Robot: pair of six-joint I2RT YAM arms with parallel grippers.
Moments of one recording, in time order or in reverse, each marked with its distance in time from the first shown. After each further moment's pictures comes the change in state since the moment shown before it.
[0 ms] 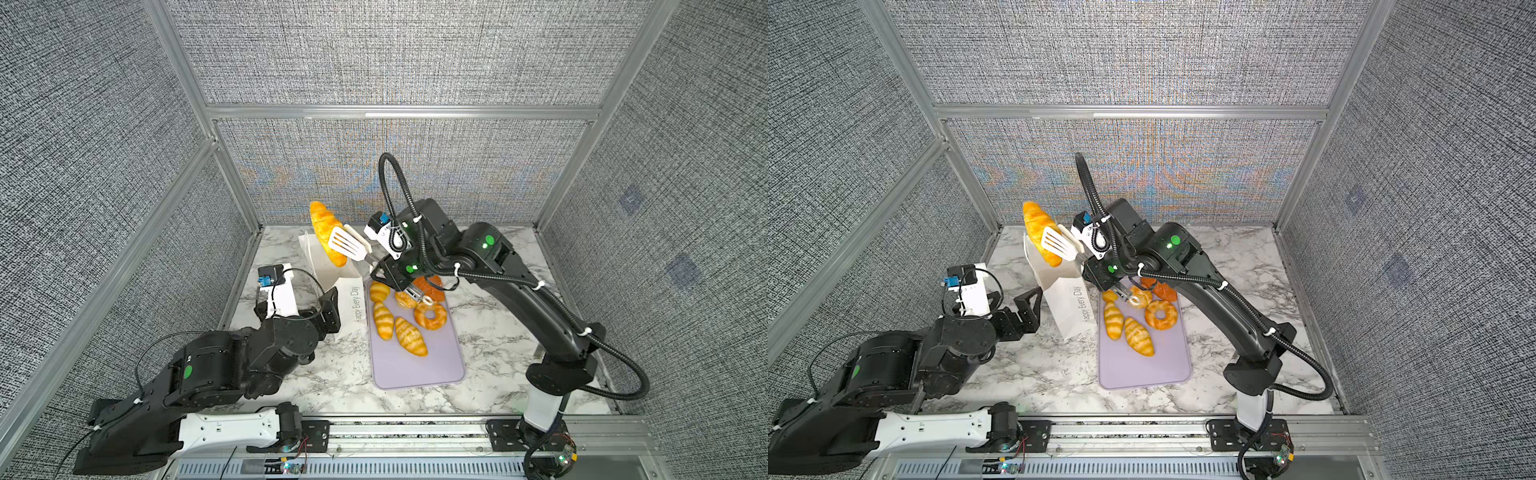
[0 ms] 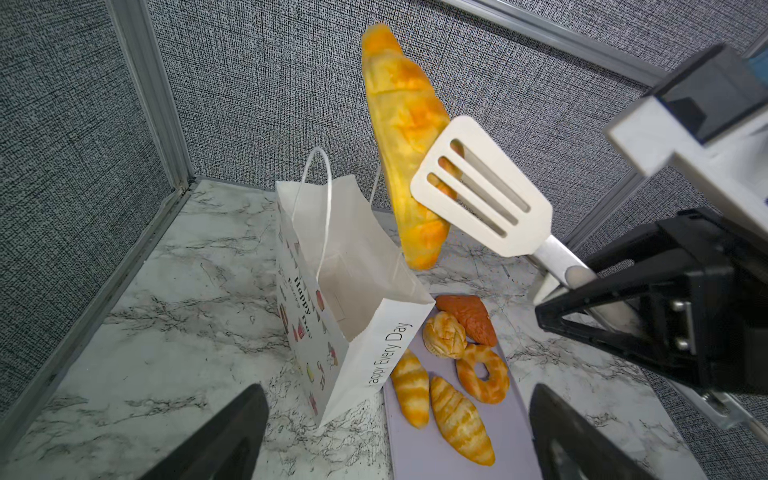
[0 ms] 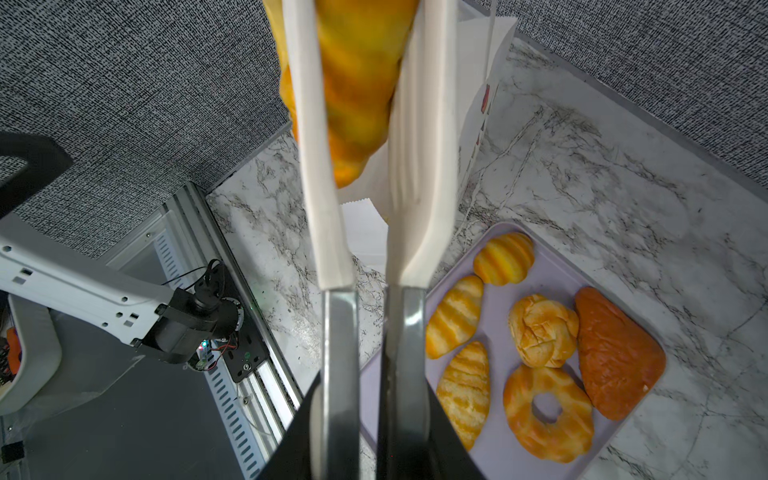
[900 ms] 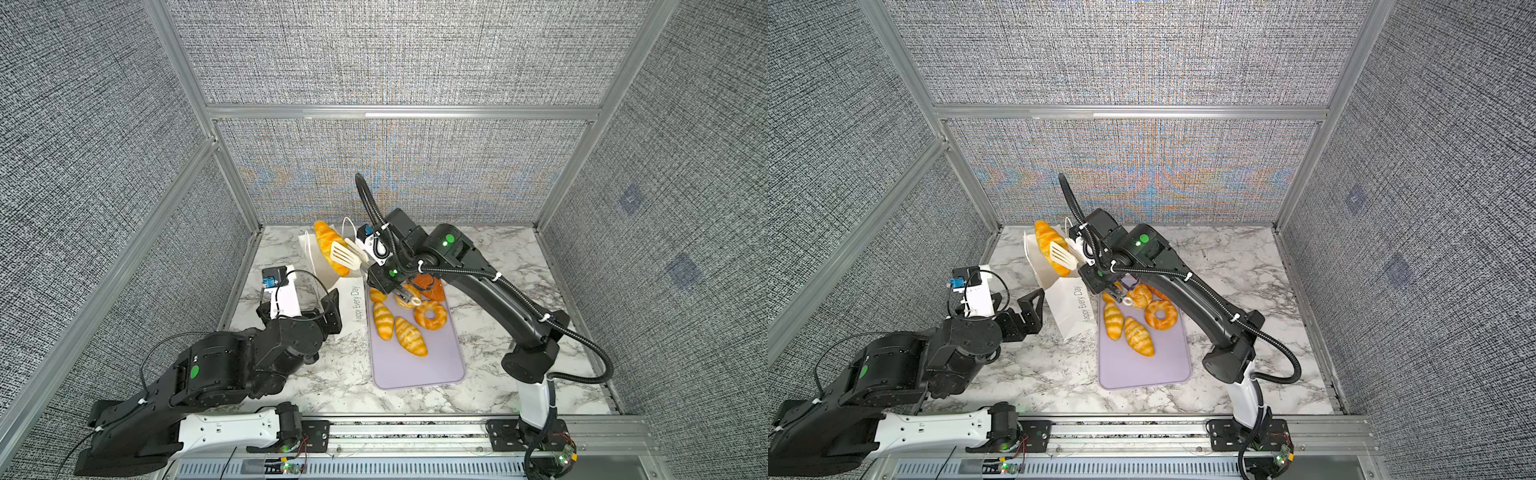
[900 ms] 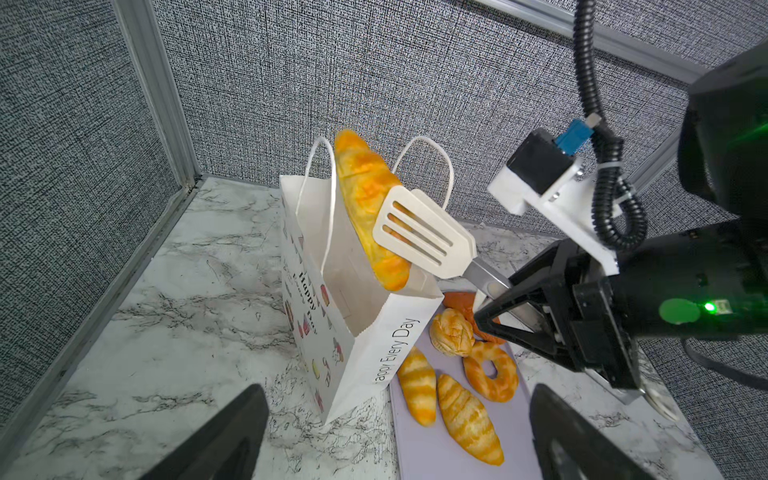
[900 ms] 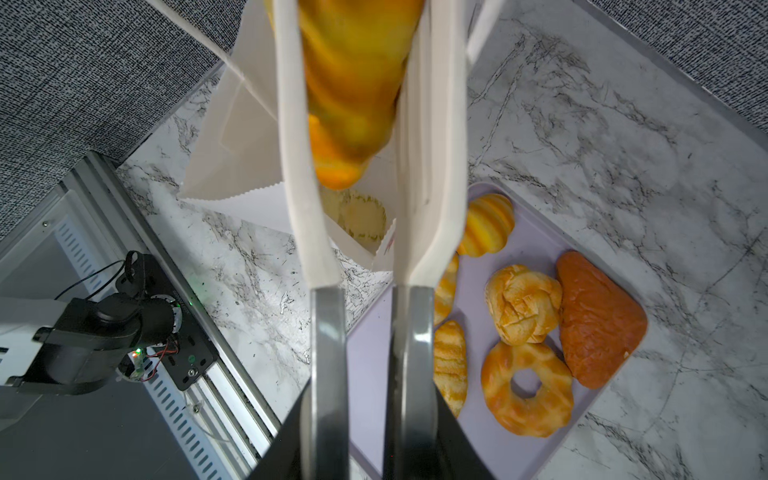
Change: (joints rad) left arm 0.012 0.005 -0.026 0.007 0.005 0.001; right arm -0.004 0.142 0.050 -0.072 0.103 0.001
